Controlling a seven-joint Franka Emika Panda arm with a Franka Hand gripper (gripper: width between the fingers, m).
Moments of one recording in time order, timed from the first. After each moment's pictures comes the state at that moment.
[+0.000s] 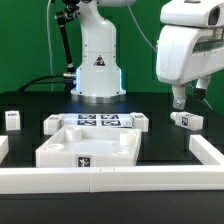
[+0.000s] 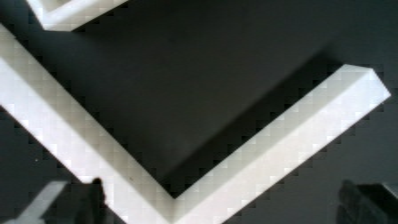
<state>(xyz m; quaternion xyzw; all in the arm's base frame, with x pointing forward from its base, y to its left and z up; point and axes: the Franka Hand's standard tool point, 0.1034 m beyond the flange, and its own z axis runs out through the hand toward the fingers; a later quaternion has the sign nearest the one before) 0.593 0.110 0.111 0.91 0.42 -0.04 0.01</state>
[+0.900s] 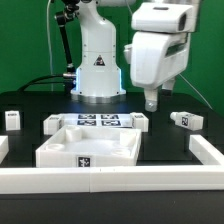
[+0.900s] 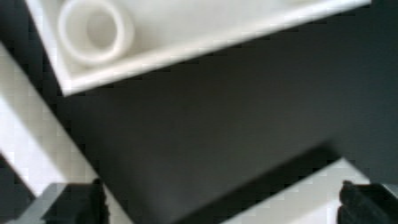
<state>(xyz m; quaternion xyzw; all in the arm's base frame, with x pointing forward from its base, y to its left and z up) 0.563 0.060 0.101 0.86 0.51 -0.03 0.00</state>
